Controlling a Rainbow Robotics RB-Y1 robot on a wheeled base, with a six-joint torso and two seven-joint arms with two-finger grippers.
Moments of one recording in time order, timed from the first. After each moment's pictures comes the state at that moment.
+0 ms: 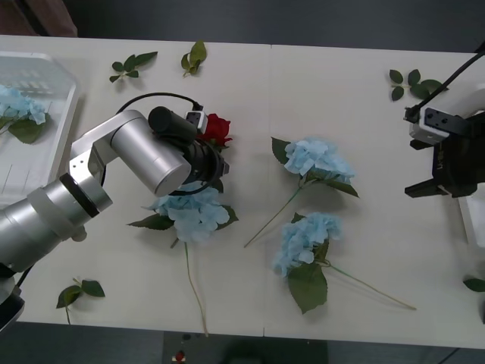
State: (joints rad) right arm -0.35 -0.73 -0.20 -1.87 -1.17 1.71 2.55; left arm -0.73 0.51 -0.73 -1.42 0.55 1.01 -0.90
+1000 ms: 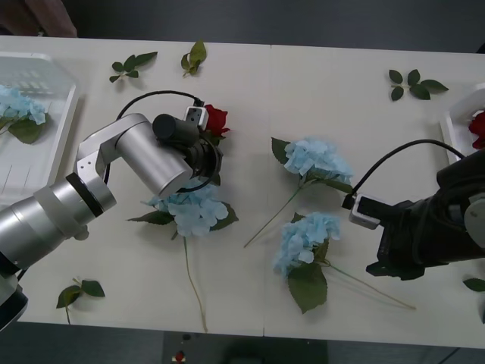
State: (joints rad) right arm -0.09 -0.67 0.12 -2.20 -0.80 1.68 2.16; left arm -0.75 0.51 -0.77 -1.35 0.47 0.91 -0.90
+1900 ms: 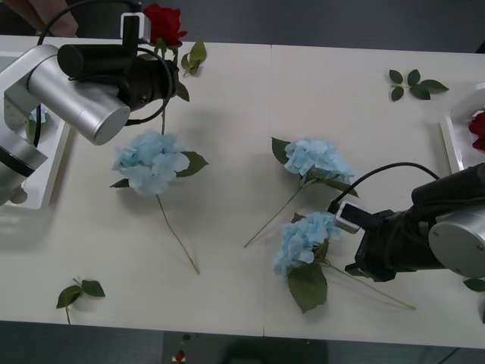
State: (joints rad) right arm -0.05 -0.64 0.21 -2.09 -0.72 1.45 2.13; left arm -0.75 0.70 -0.52 -1.55 0.44 0.79 -0.90
